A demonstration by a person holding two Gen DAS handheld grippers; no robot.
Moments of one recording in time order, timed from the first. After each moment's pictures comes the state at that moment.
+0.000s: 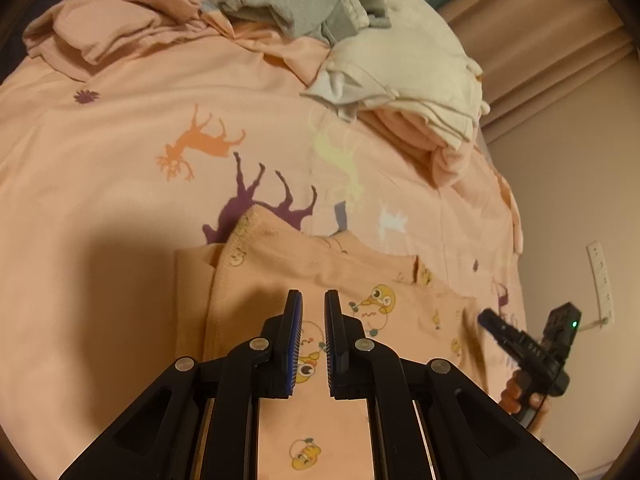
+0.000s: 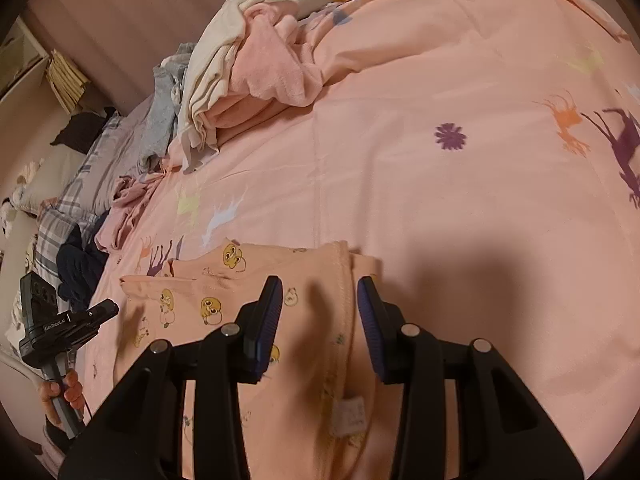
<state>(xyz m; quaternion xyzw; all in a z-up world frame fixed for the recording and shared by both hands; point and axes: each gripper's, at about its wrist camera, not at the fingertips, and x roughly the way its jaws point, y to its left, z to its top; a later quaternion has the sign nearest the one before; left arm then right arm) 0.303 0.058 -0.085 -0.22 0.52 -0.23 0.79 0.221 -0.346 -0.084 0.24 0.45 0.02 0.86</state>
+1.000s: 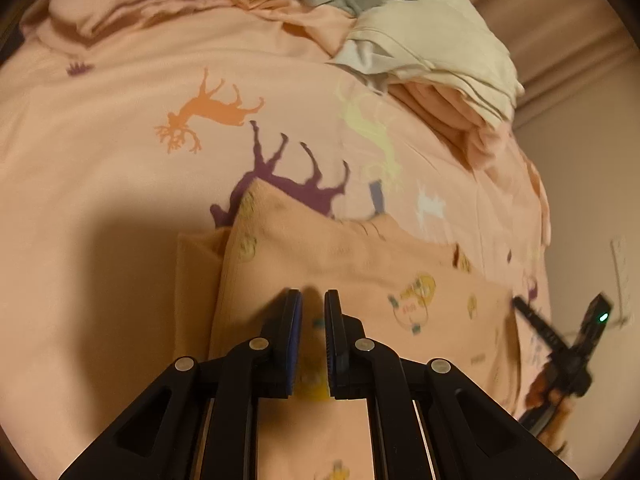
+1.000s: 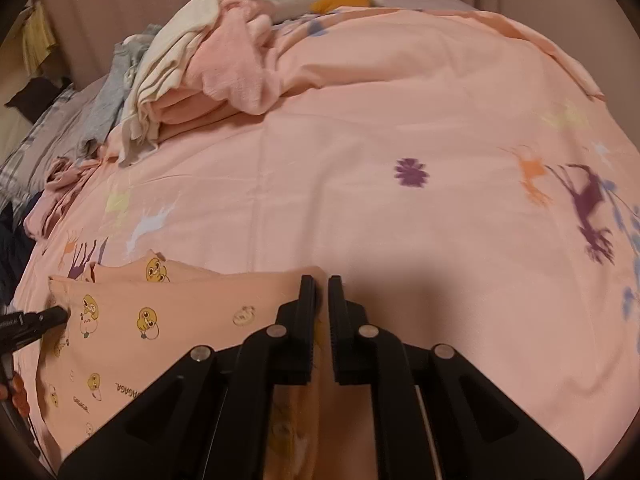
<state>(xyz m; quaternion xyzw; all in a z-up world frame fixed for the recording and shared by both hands) 0.301 0.050 -0.107 -0.18 0.55 -0.20 0.79 0.234 -0.344 -0.087 0.12 0.45 -0.09 0.88</state>
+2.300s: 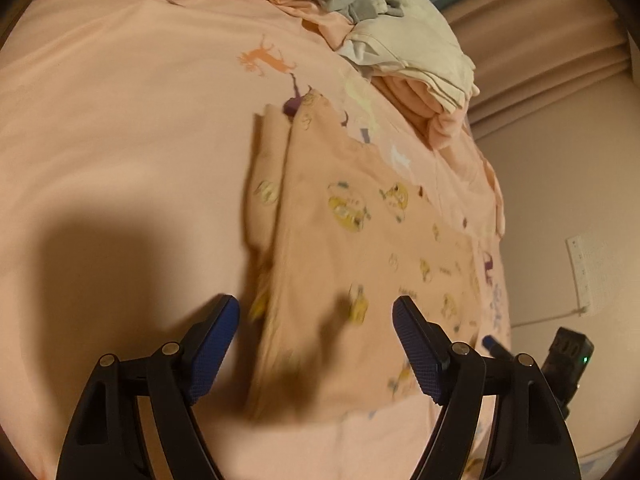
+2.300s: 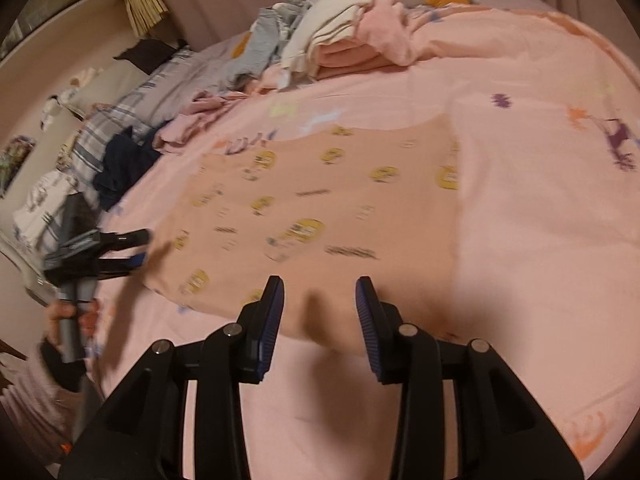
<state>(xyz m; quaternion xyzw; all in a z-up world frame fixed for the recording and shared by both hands) 0.209 0.106 -0.122 -0.27 0.52 -0.25 0.77 0.091 -0.254 -0.064 0.15 0.45 0.12 0.87</state>
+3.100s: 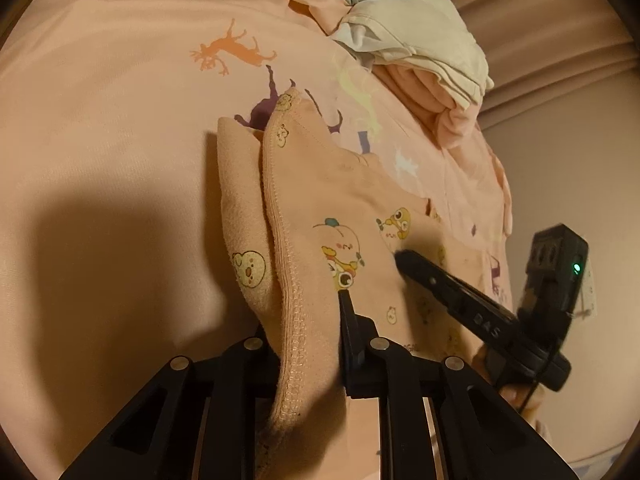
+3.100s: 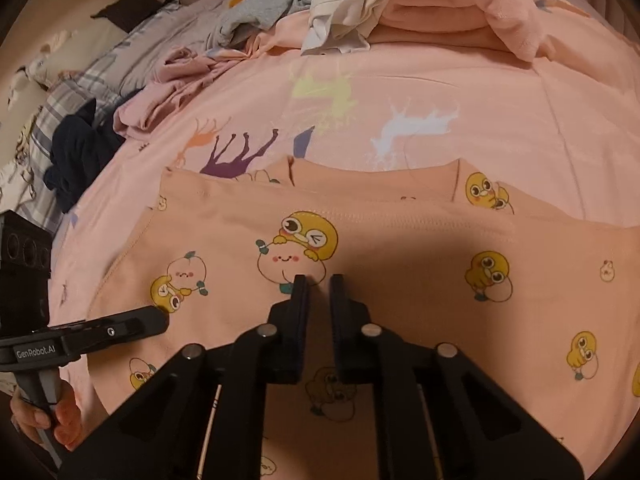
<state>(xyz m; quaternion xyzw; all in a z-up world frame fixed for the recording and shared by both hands) 0.252 0.079 -0.130 -0.26 0.55 -0.25 0.75 0.262 -0.152 -0.110 0.09 0.52 0.11 0.85</state>
